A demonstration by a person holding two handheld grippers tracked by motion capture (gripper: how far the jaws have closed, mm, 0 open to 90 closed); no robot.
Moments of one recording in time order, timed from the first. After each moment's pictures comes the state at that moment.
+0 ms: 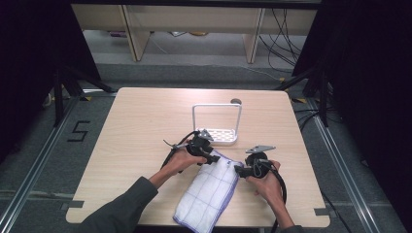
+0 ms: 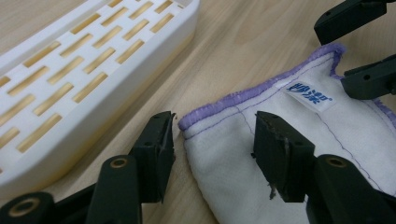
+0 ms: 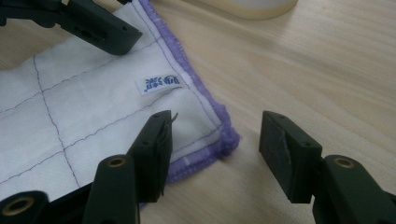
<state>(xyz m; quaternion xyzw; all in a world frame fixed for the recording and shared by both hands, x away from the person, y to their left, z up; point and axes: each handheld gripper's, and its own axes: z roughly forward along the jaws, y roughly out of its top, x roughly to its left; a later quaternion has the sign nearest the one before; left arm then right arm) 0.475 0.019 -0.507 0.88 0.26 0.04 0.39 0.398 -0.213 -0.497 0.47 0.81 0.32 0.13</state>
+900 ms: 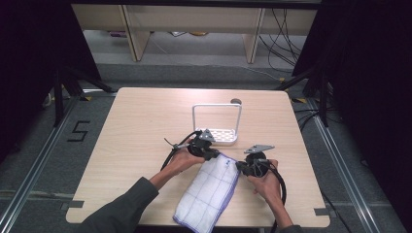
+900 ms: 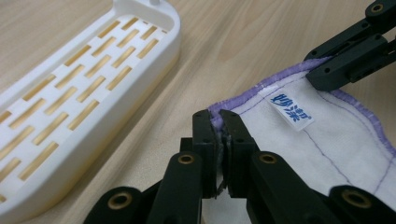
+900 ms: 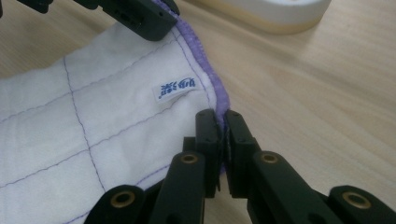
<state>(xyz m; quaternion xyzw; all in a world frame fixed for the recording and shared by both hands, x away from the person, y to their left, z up) 0.466 0.019 -0.495 0.88 0.23 0.06 0.41 0.397 -0.210 -0.492 0.43 0.82 0.35 0.12</state>
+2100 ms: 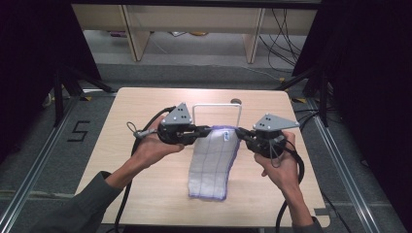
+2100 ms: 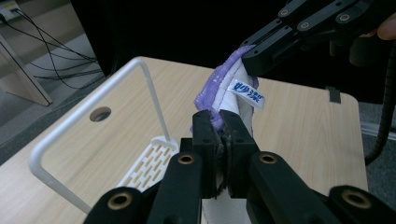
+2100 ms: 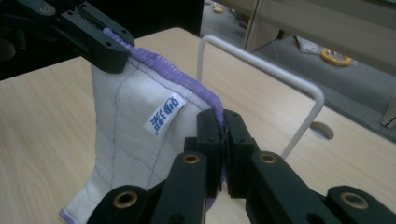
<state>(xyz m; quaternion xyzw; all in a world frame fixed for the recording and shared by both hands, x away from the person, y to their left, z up) 0.400 0.077 -0.324 0.82 0.16 0.15 0.52 0.366 -0.194 -0.328 0.32 0.80 0.45 0.23</state>
